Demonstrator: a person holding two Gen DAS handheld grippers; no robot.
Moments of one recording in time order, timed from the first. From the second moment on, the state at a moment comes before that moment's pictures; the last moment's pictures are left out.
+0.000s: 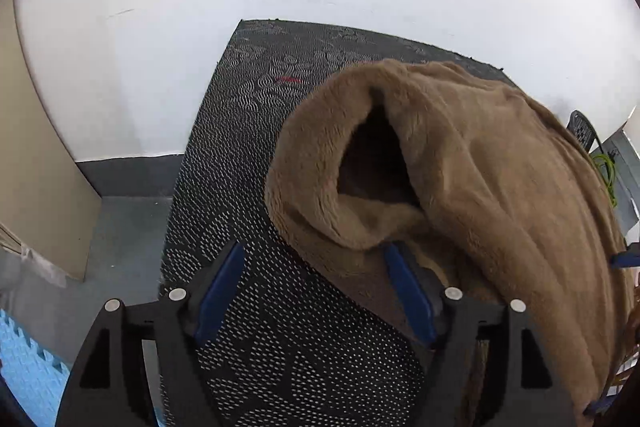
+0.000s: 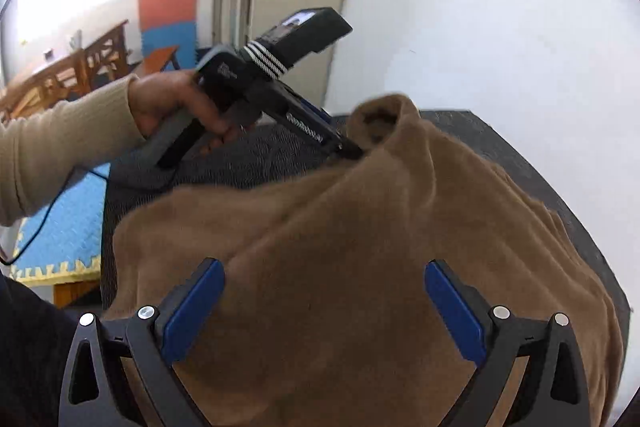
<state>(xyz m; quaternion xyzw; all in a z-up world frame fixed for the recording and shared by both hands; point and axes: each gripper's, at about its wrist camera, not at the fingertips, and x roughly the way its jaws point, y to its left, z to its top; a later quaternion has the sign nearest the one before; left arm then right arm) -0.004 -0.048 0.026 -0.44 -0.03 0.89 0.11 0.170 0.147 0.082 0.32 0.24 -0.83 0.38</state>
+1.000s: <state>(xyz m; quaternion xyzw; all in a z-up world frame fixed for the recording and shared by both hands) 0.017 -0.003 0.039 -0.44 0.03 0.89 0.09 0.128 0.506 0.042 0.35 -0.38 -0.85 0.06</state>
